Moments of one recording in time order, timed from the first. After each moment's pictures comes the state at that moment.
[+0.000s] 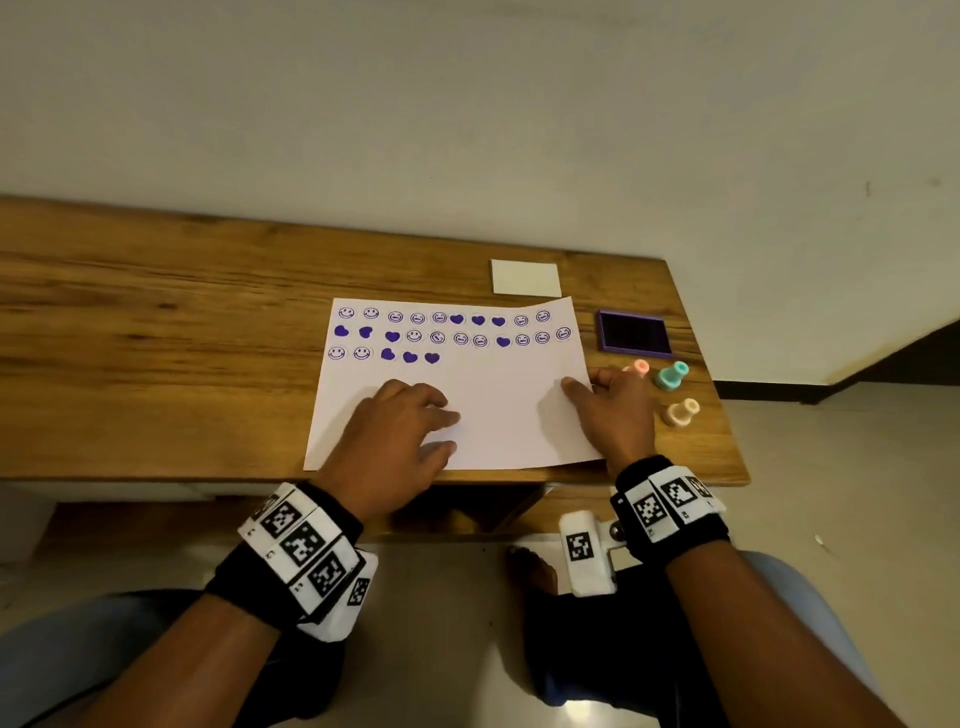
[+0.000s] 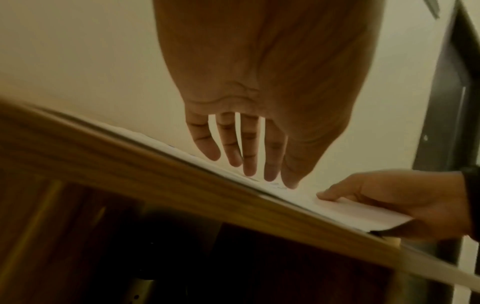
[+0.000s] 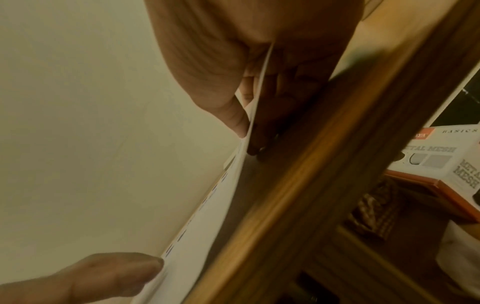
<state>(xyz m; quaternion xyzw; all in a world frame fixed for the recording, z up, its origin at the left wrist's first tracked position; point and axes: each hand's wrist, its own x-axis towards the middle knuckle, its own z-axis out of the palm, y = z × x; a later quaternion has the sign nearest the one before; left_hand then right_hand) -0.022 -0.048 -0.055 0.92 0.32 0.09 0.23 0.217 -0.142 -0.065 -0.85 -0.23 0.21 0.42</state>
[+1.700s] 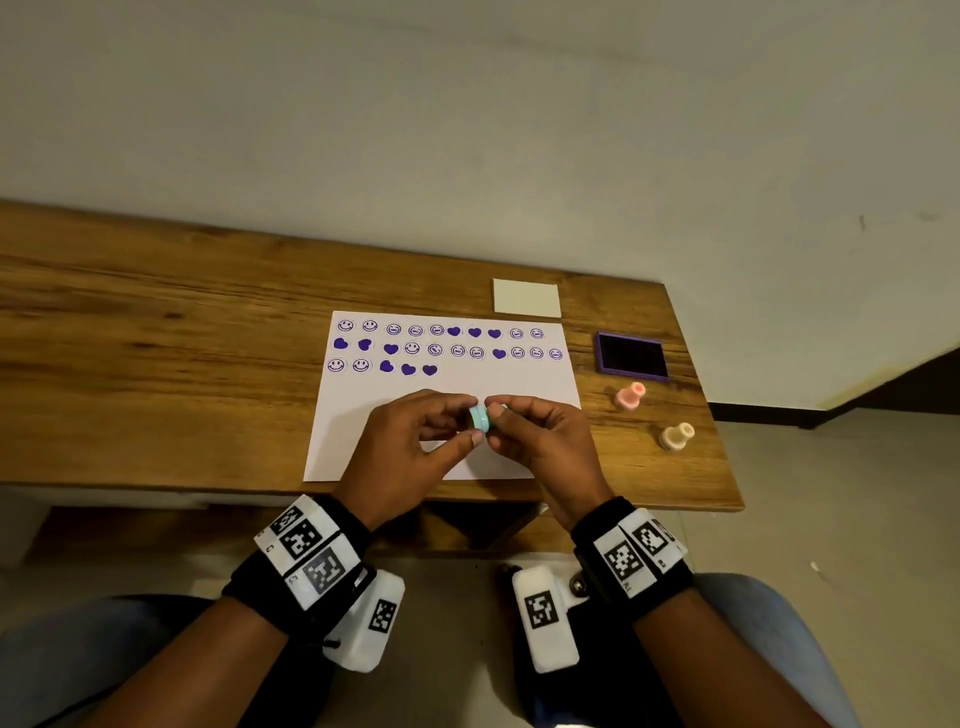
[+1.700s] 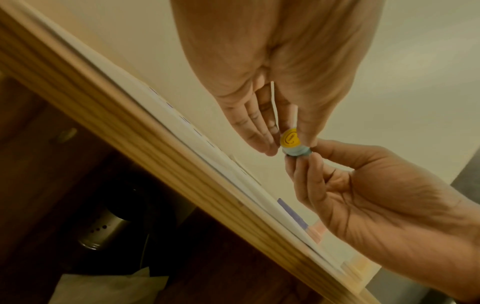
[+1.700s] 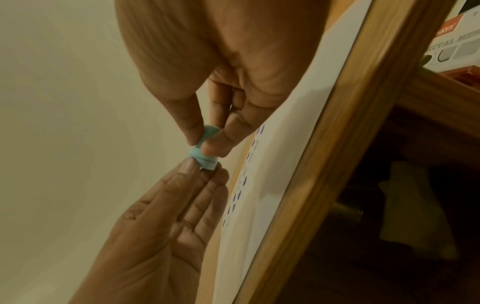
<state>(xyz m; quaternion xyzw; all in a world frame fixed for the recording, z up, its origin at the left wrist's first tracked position) -0.005 -0.060 -0.043 0.75 0.31 0.31 0.49 0.148 -0.141 -0.034 -0.62 -0.24 0.44 0.60</state>
